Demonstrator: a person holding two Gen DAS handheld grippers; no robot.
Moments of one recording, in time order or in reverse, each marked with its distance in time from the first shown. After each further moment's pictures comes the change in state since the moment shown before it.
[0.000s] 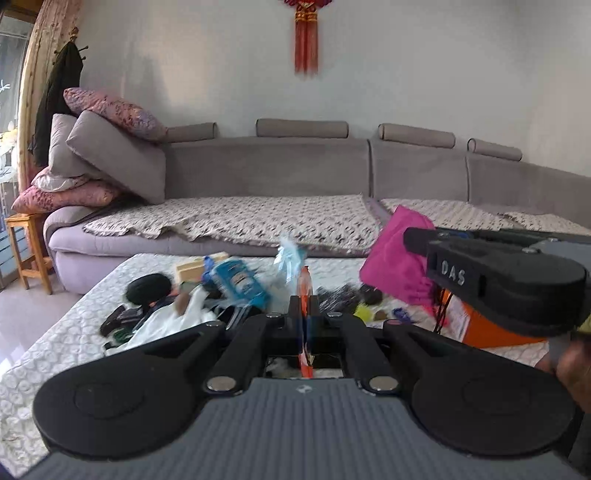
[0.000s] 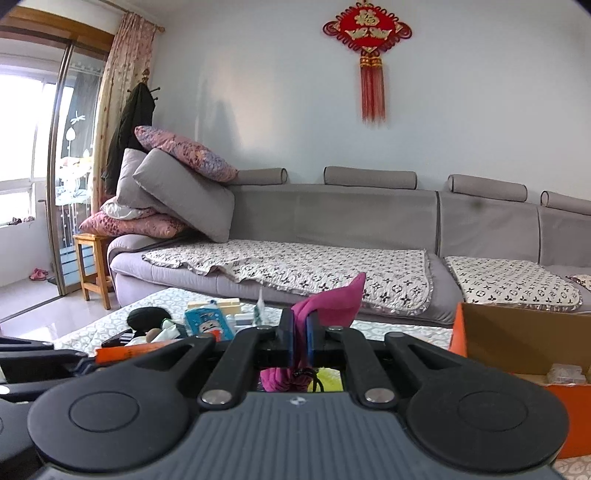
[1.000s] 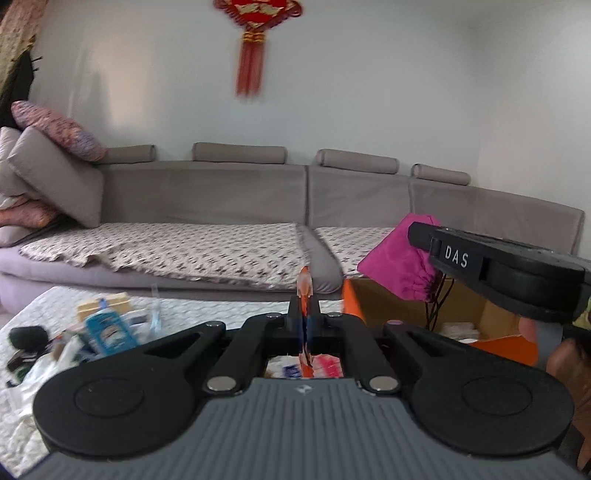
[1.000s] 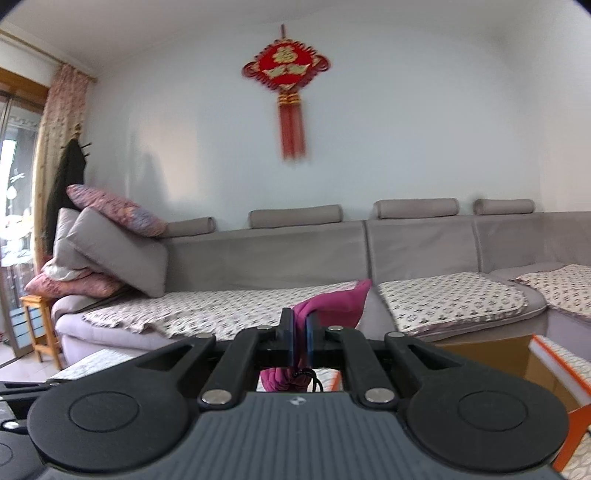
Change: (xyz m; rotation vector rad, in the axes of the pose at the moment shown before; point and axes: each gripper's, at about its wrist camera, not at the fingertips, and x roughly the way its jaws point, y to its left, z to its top) left arm 0.034 -0.086 0.026 -0.012 -0.083 -0.148; right arm -0.020 -0.094 0.013 0.121 -0.146 -0.201
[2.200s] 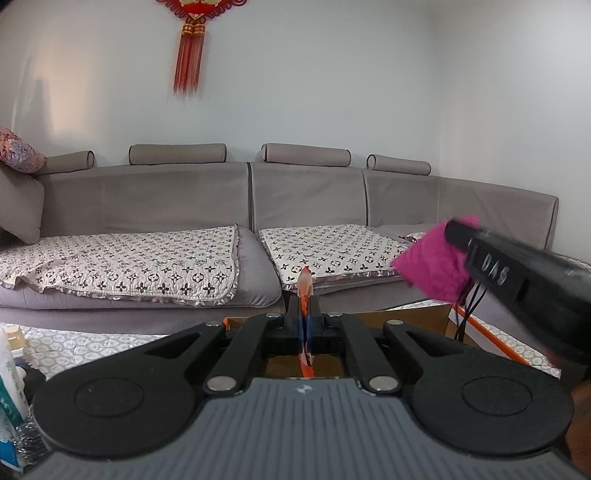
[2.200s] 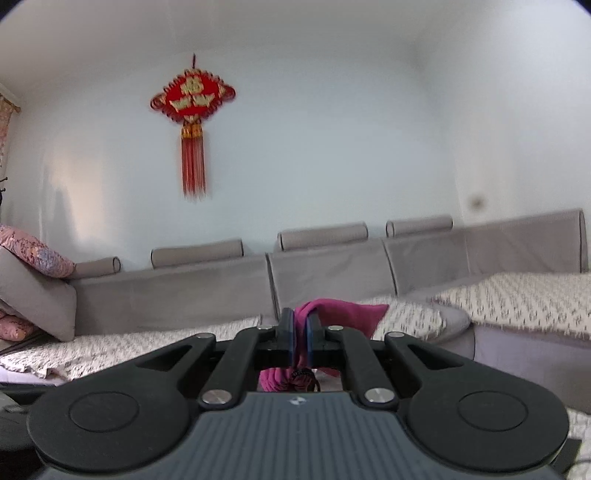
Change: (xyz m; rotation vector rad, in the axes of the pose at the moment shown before) left arm 0.089 -0.058 0.012 0.050 0.015 -0.112; right arm 0.039 -0.109 -0.012 0.056 -0.157 -0.240
